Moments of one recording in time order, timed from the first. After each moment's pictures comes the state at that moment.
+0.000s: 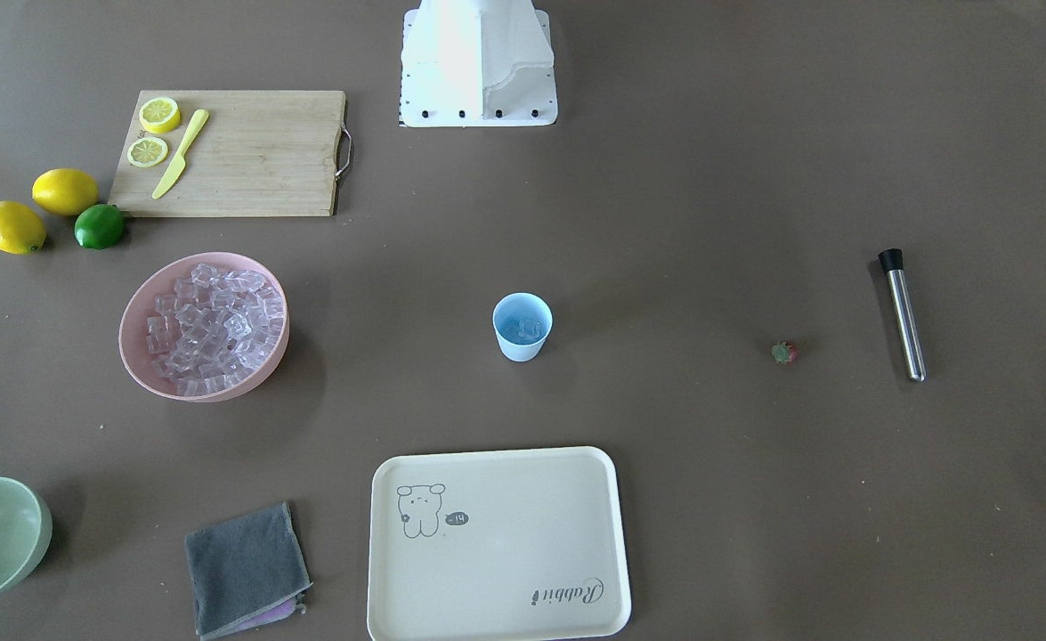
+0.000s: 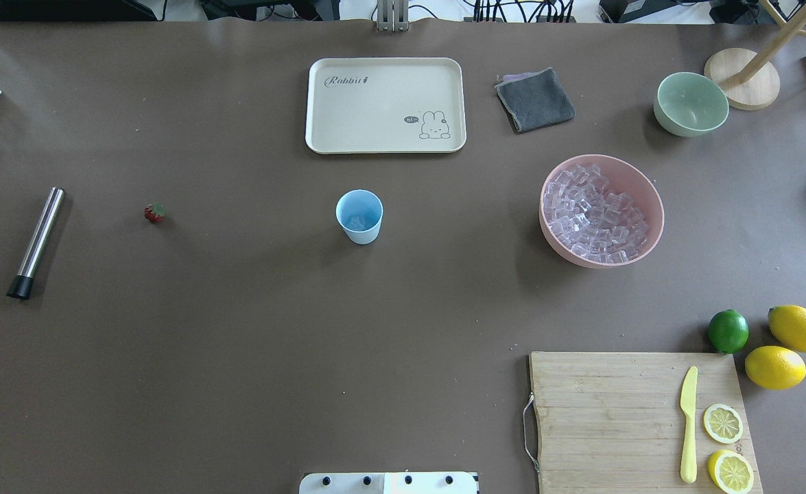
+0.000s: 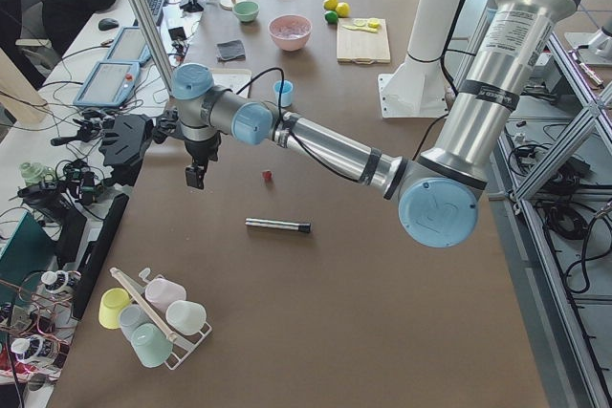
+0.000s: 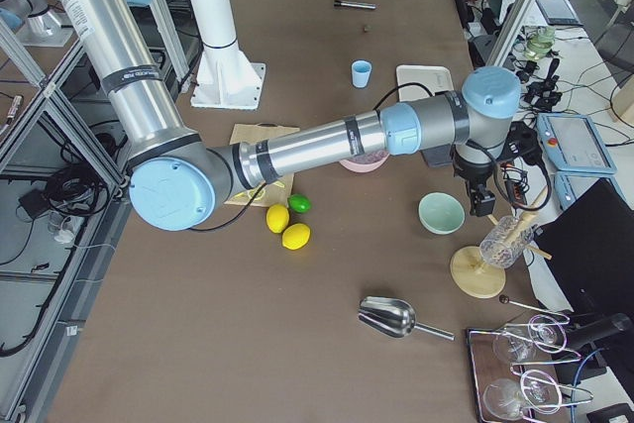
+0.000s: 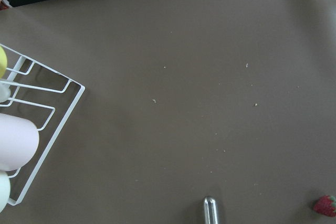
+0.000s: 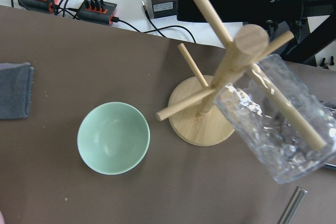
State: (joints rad) left arm -1.36 -1.96 -1.60 -1.59 -2.31 -0.27; right arm 1.67 -1.16 1.42 -1.60 2.39 -0.13
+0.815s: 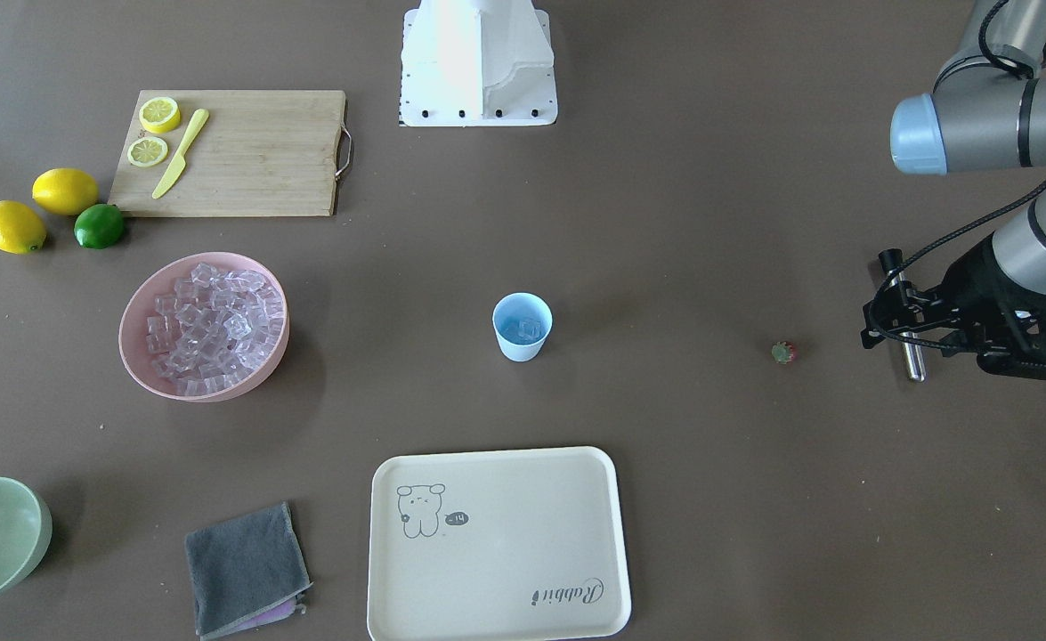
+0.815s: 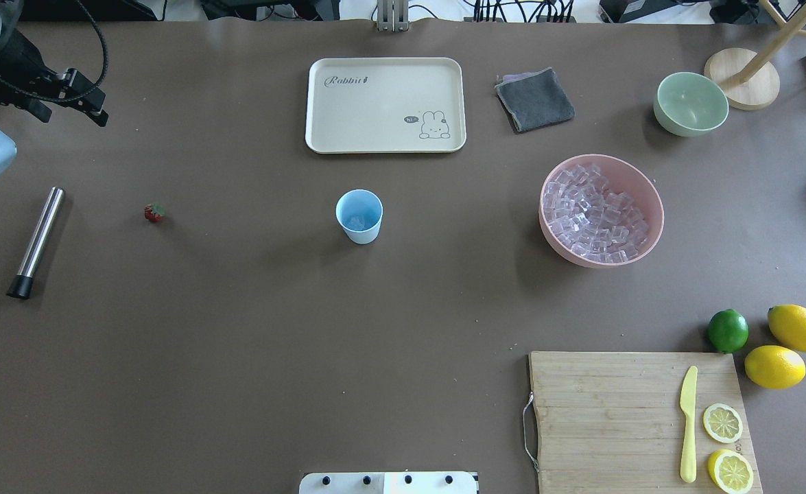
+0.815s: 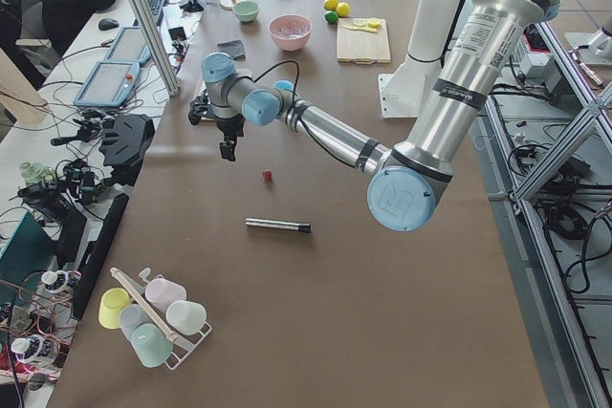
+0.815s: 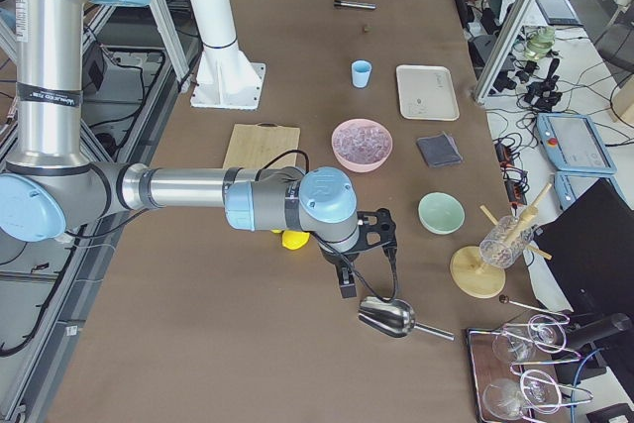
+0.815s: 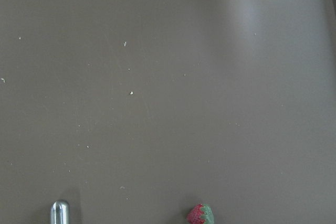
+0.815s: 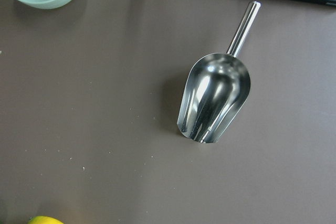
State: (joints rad) left arm -1.15 -1.97 -1.62 -1.62 -2.30 -0.52; right arm 1.68 -1.70 1.77 -1.57 2.38 -0.16
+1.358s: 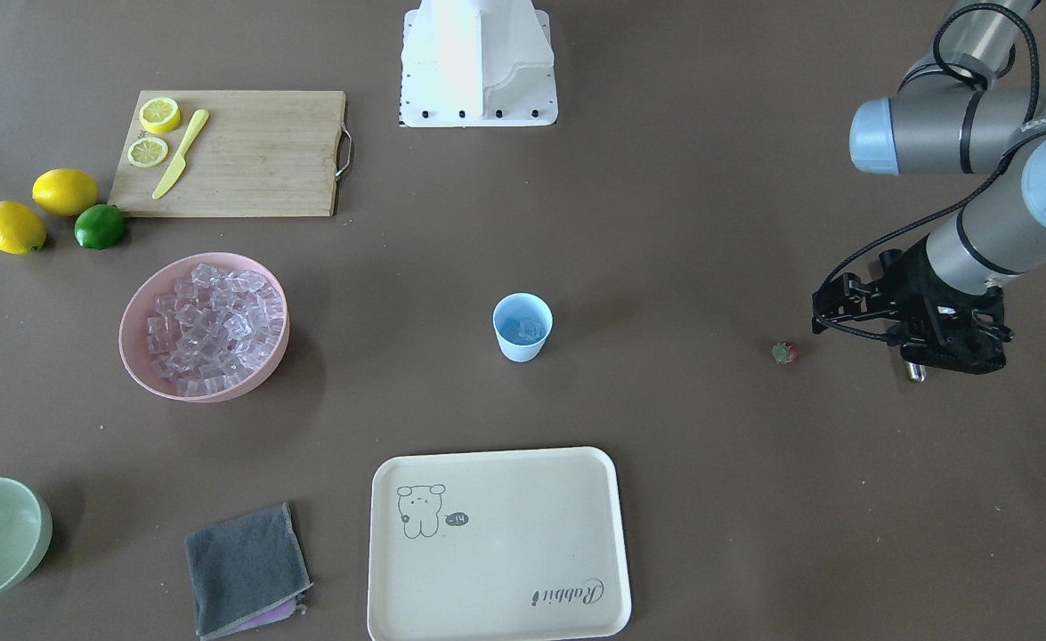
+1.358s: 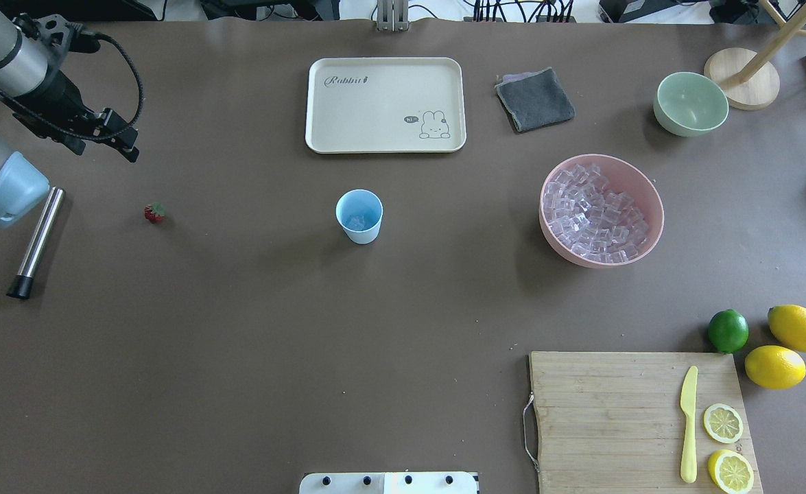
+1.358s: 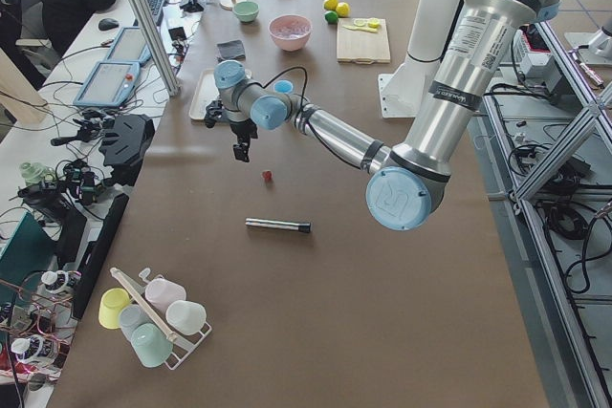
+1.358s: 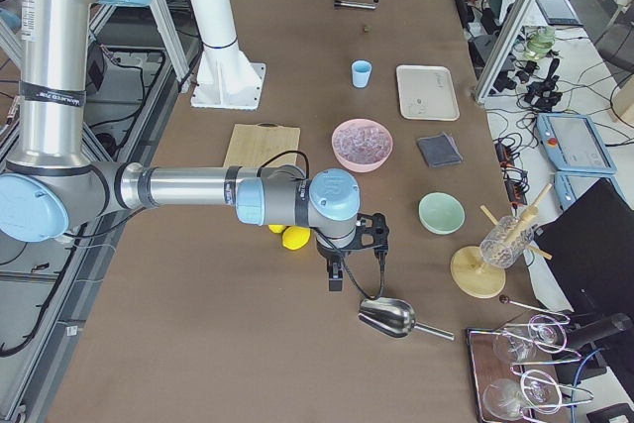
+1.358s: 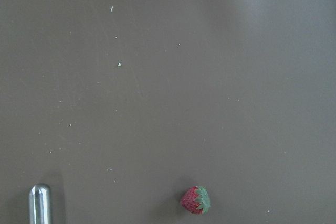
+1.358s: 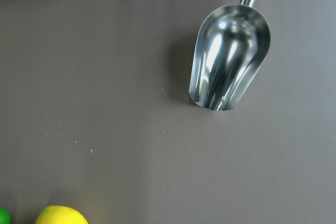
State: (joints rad) left arm -1.05 -1.96 -1.63 -1.65 -2.30 -0.52; right arm 1.62 -1.71 1.76 -1.61 2.36 -0.07
